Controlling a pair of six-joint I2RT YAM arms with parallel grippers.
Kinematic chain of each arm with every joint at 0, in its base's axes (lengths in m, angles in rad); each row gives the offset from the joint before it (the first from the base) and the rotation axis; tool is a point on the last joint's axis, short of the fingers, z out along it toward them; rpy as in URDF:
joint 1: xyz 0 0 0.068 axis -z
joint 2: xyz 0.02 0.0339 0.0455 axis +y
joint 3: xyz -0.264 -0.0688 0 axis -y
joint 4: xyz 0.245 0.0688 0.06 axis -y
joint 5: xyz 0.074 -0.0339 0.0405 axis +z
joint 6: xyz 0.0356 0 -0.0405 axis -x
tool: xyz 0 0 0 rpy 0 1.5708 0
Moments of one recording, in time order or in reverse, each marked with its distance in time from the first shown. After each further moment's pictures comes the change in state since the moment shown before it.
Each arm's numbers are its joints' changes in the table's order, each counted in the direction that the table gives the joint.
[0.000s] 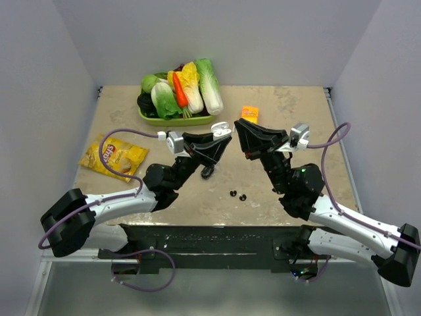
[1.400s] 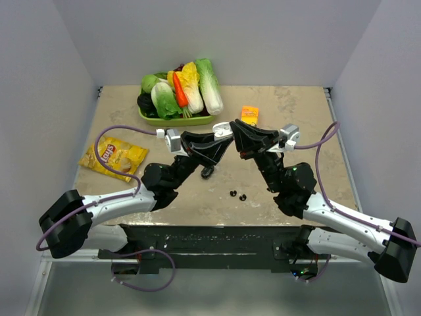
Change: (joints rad) left arm 0.000 -0.015 0.024 -0.005 -0.057 0.085; right arm 0.000 0.067 -0.023 0.058 -0.003 0.079
